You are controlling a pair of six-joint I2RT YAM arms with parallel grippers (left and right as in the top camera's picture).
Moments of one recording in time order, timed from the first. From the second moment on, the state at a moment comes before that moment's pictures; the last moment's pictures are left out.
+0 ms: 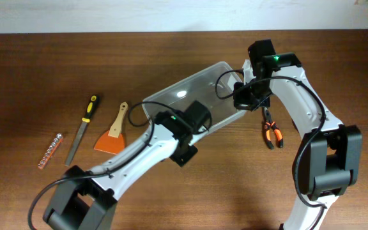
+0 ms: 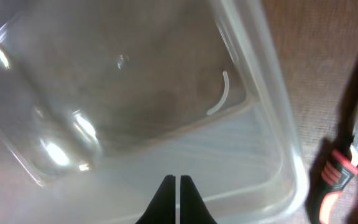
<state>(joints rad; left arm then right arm) -0.68 1.75 1.28 -0.98 -0.10 0.10 0.16 2.02 1.68 -1.13 -0.23 0.20</state>
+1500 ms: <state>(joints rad) -0.08 1.63 1.53 -1.02 -0.16 0.11 0.11 1.47 1.78 -1.17 0.04 0.21</state>
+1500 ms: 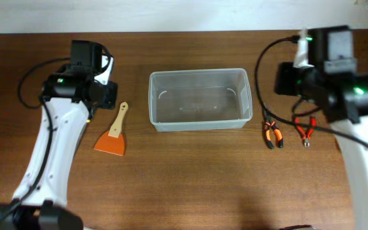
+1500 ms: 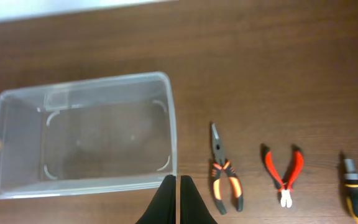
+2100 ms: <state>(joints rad) -0.08 2.01 1.51 -0.99 -0.11 0.31 -0.10 1.08 1.78 -1.33 0.06 0.21</state>
